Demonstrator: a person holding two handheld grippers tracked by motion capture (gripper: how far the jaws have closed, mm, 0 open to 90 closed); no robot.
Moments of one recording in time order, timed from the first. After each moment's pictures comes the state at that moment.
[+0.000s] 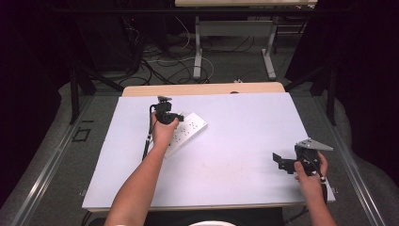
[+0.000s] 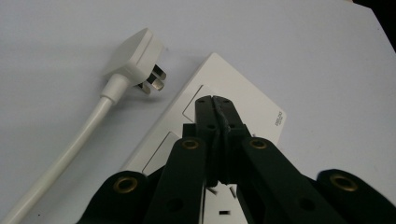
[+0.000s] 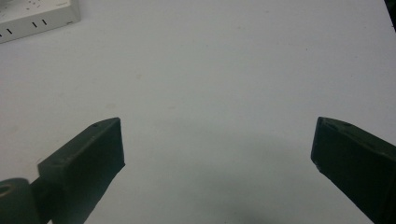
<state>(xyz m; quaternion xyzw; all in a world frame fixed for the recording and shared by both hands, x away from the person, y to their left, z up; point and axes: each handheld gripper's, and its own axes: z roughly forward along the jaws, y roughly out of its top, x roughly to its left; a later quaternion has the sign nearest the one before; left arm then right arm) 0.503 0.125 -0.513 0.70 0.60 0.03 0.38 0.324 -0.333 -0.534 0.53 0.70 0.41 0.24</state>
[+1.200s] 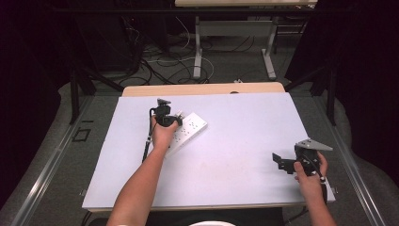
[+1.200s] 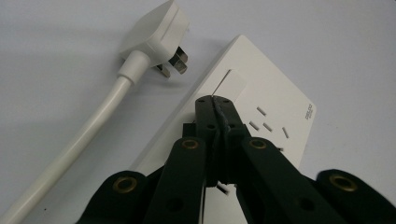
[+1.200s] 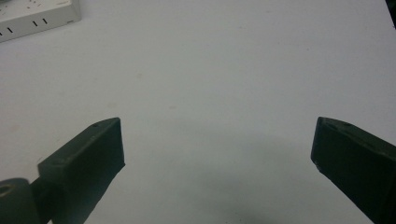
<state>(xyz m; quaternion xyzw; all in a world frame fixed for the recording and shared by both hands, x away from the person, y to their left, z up) 0.507 0.130 -0.532 0.70 0.62 0.02 0.36 0.324 -0.332 -0.534 0.53 0.70 0.41 0.24</state>
